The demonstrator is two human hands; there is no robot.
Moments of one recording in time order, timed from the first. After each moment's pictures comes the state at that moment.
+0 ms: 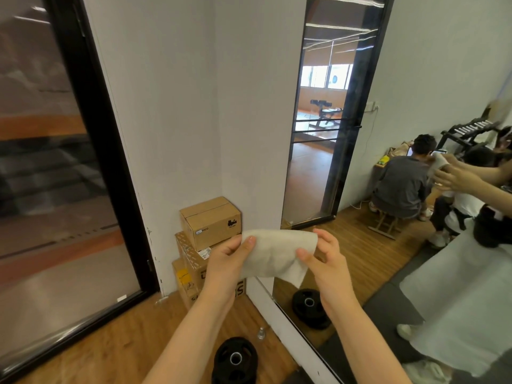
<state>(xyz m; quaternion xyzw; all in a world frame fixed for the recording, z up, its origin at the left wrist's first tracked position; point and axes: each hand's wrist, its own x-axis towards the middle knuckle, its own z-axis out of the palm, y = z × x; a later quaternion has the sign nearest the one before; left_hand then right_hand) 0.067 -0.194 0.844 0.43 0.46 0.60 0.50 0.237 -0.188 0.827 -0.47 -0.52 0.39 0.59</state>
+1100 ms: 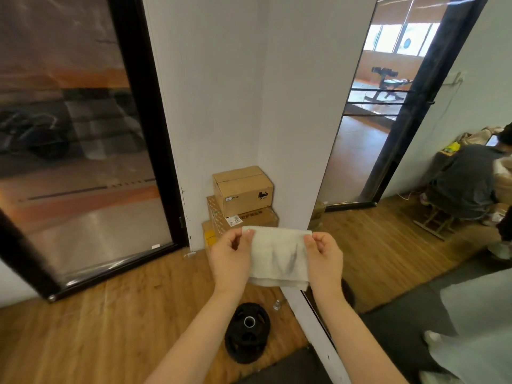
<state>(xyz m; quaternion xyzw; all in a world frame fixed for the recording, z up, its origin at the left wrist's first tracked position) 0.058 -0.155 0.775 0.38 0.61 0.64 0.28 0.199 -0.124 0.771 -0.54 -0.54 0.35 0.54</state>
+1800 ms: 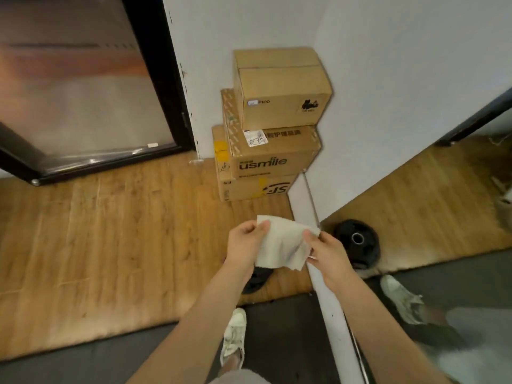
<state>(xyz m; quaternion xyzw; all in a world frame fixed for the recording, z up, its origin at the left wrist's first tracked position) 0.006 0.060 0.490 0.09 0.66 0.52 0.54 0.157 0.116 0.498 -0.65 -0.41 0.61 0.20</state>
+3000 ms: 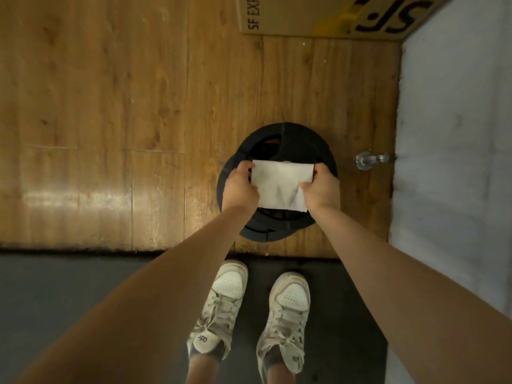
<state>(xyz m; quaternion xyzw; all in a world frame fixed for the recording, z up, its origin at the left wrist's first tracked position) 0.006 0.085 -0.109 0.19 0.85 0.23 0.44 0.122 0.183 -0.106 -0.64 -0.66 0.38 -0.12</state>
